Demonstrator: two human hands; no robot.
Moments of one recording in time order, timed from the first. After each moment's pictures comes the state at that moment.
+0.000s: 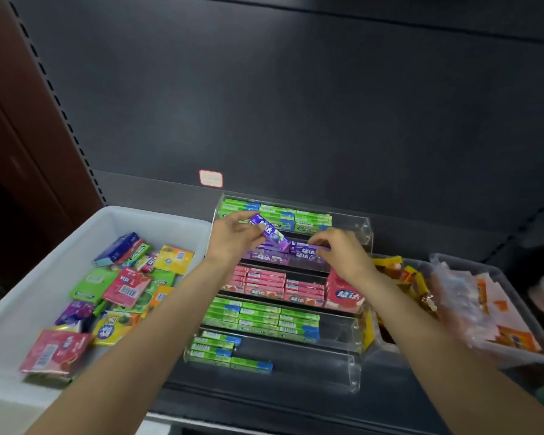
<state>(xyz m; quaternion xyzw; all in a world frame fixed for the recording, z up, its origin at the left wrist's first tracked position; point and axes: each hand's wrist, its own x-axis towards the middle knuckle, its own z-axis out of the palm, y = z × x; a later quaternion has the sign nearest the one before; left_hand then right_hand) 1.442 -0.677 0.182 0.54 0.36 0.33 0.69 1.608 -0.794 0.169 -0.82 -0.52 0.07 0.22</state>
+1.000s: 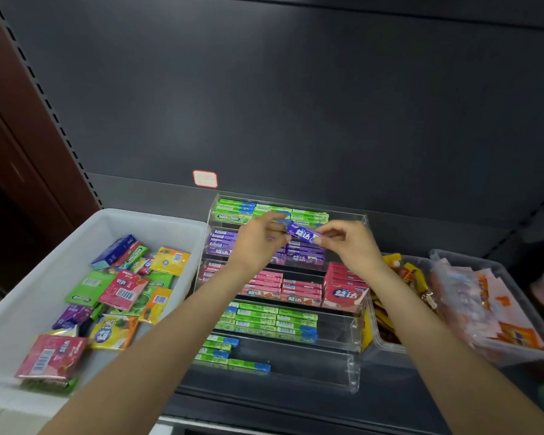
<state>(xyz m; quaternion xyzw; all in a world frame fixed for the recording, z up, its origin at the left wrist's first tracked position) 1.473 -0.691 0.175 0.79 0.31 0.24 0.47 1.617 -0.804 0.178 -0.78 -0.43 0.17 0.42</state>
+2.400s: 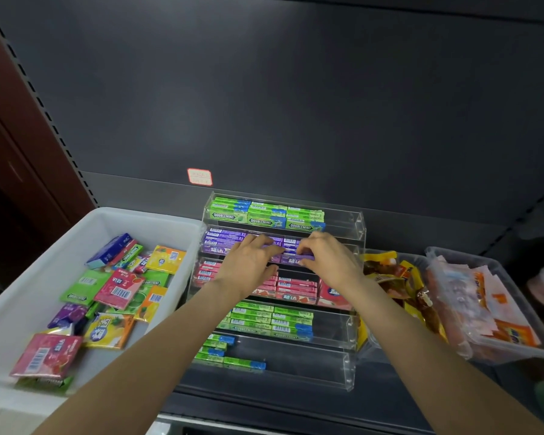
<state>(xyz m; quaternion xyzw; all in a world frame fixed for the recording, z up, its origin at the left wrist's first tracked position) 1.466 -0.684 0.128 0.97 0.23 0.06 0.07 1.603 -0.795 0.154 -0.82 -0.55 0.04 0.12</state>
